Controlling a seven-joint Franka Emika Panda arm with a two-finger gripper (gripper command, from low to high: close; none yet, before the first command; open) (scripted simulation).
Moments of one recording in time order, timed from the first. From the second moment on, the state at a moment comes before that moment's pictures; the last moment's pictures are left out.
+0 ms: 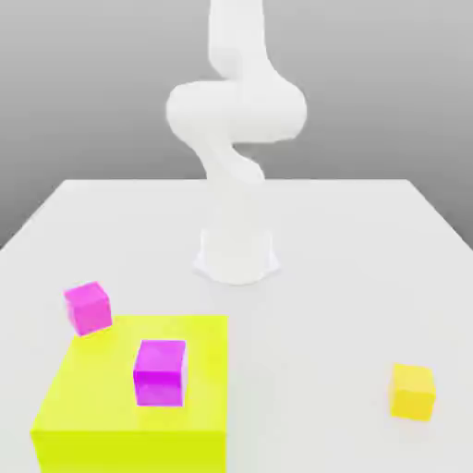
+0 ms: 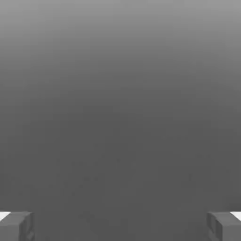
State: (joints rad) arm 0.05 -0.71 0.00 -2.32 0.01 2.34 0.72
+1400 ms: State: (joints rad) arm 0.47 0.23 0.10 -2.54 -0.06 2.76 0.06
